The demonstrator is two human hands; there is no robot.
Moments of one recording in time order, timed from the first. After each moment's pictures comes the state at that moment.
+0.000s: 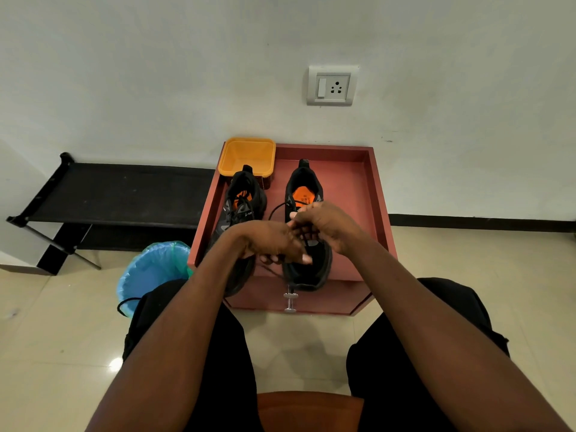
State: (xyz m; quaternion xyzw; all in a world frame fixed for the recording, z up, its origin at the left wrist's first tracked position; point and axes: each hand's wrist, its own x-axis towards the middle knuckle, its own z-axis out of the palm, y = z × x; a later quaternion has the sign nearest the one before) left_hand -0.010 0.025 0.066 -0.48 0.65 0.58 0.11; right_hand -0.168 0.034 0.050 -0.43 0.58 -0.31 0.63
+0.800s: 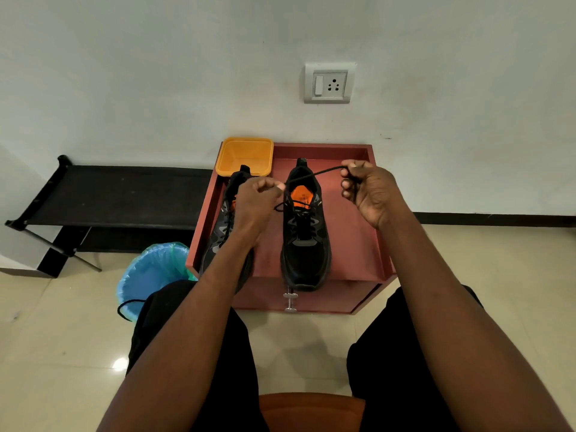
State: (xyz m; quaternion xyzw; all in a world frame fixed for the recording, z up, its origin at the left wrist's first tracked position) left_hand -0.022 0.007 0.050 -0.59 0.51 0.42 -0.46; right_hand -0.233 0.002 0.070 -0.28 0.51 -0.56 0.59
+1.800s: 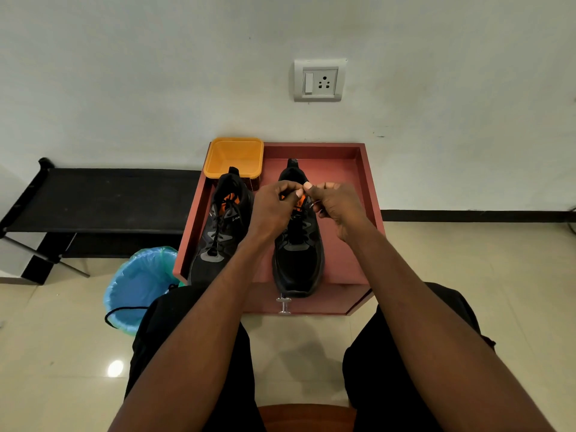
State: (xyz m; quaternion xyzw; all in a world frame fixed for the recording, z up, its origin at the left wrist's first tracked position) left_hand -0.058 -0.010 0.024 -0.52 0.63 0.39 -0.42; right_hand -0.198 0.001 0.046 -0.36 0.63 -0.45 0.53
